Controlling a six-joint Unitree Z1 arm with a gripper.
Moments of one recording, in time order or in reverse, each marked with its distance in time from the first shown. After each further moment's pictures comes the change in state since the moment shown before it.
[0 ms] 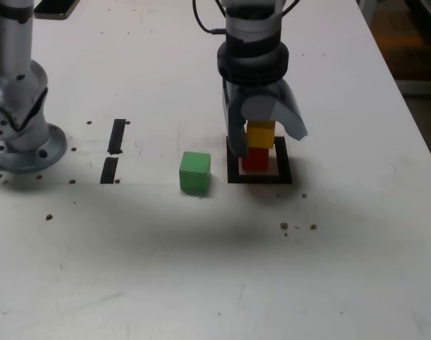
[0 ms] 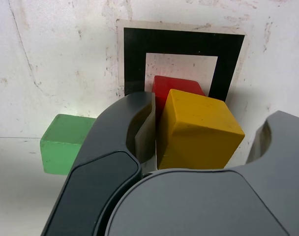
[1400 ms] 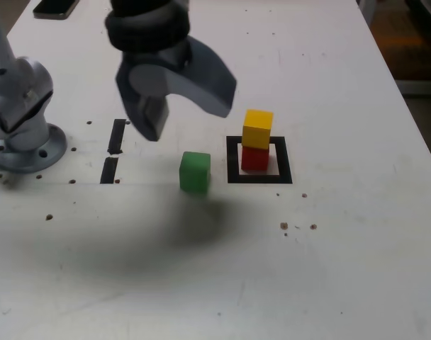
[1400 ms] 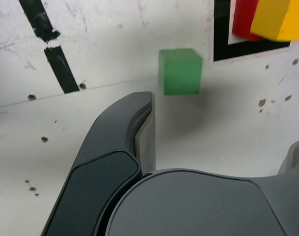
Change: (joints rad) arm -0.237 -0.410 0.164 0.149 -0.011 -0.010
